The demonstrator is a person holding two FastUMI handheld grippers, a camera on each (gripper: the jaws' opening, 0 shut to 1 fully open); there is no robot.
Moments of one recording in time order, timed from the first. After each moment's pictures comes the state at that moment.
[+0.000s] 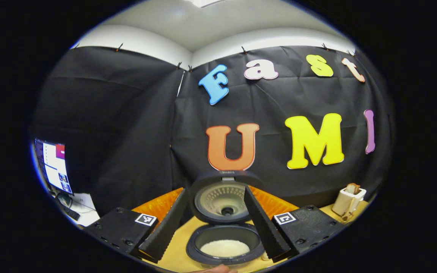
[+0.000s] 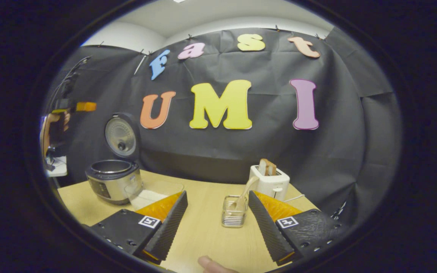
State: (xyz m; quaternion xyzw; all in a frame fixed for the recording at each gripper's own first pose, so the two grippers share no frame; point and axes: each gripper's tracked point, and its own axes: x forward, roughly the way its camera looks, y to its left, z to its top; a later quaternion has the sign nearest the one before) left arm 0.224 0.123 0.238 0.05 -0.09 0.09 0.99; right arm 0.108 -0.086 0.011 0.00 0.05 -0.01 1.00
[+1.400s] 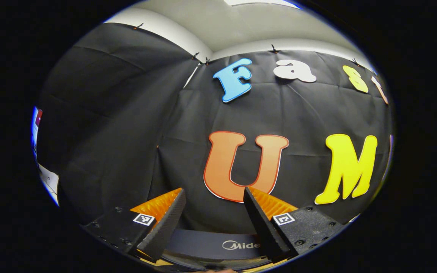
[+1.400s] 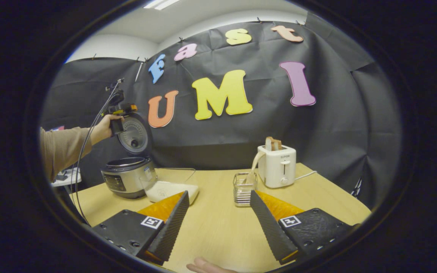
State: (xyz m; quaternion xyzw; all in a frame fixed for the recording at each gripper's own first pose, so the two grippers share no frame) left arm 0.432 0.150 0.242 -0.07 -0.12 0.08 0.99; right arm 0.074 -0.083 -0.041 0.08 0.04 0.03 1.00
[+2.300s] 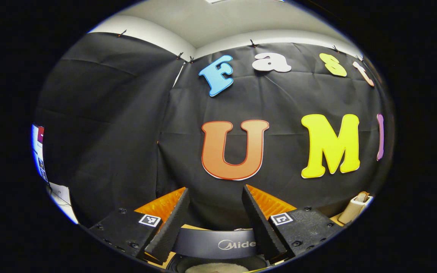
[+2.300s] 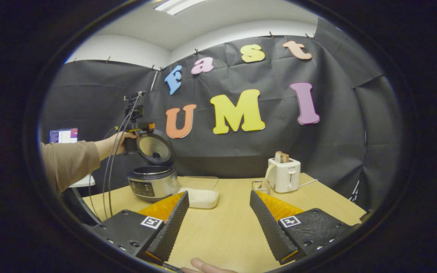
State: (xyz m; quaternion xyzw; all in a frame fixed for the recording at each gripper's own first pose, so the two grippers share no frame) left arm 0.334 0.127 0.194 0.00 -0.07 0.04 1.00; right arm -0.037 -0.020 0.014 0.08 0.01 0.05 1.00
